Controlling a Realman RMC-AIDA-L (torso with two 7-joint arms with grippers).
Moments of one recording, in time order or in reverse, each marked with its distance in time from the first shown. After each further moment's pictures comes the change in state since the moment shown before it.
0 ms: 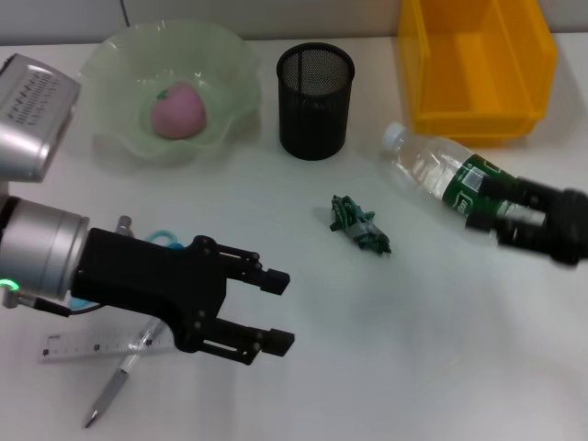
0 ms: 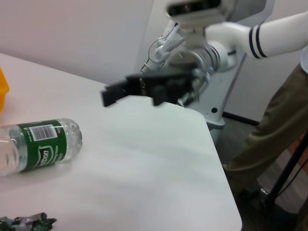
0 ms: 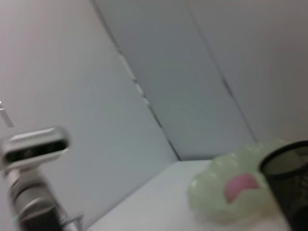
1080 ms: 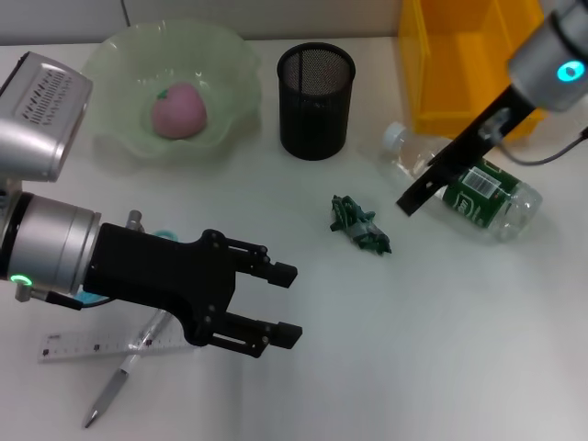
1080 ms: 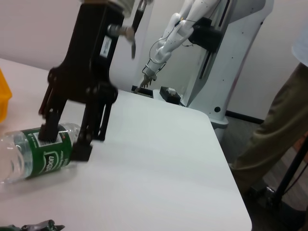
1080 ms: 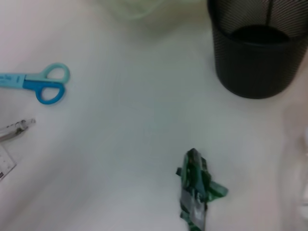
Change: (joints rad) left arm -0.033 -0.004 0.001 -0.059 0.003 -0.037 0.045; right arm 0.623 -0.007 -0.542 -0.244 -0.786 0.128 0.973
